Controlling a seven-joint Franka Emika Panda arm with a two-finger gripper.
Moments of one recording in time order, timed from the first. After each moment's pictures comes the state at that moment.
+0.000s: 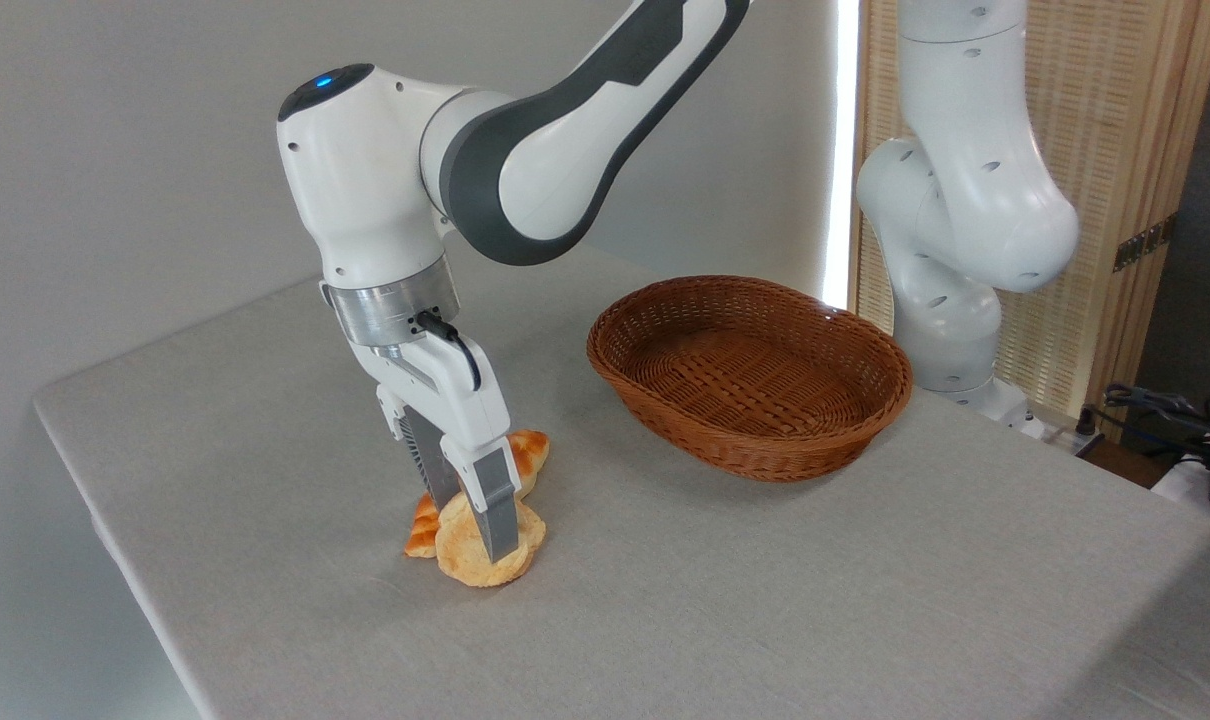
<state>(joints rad) -0.25 0.12 0.08 -1.93 0.08 2.02 0.63</state>
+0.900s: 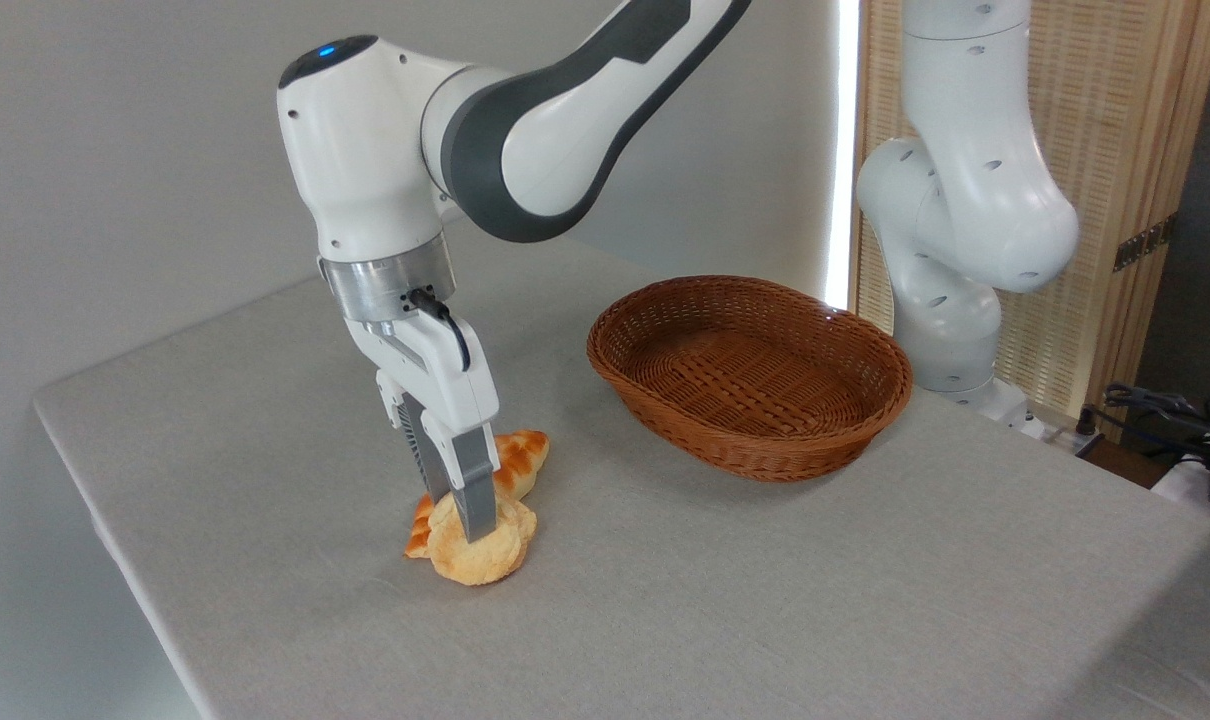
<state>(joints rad) -0.25 0.09 0.08 -1.92 0.08 2.03 0.65</state>
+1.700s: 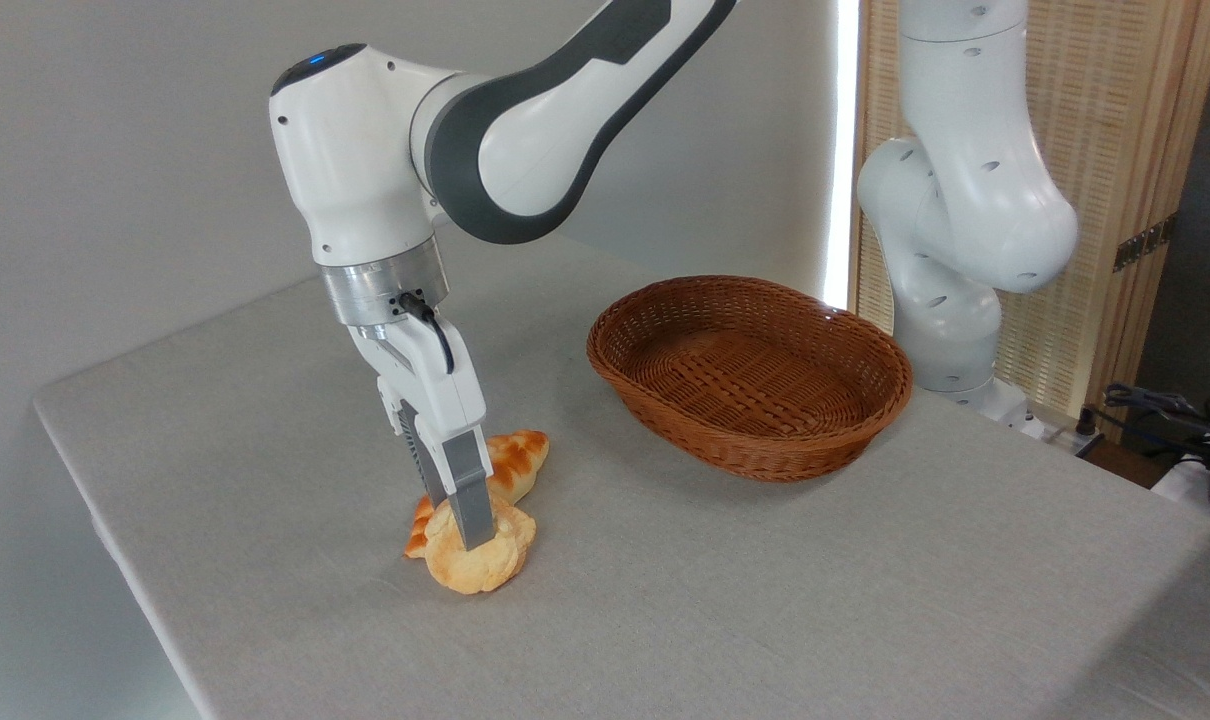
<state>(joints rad) -0.26 0.12 0.07 -1.92 0.13 2.03 0.66</state>
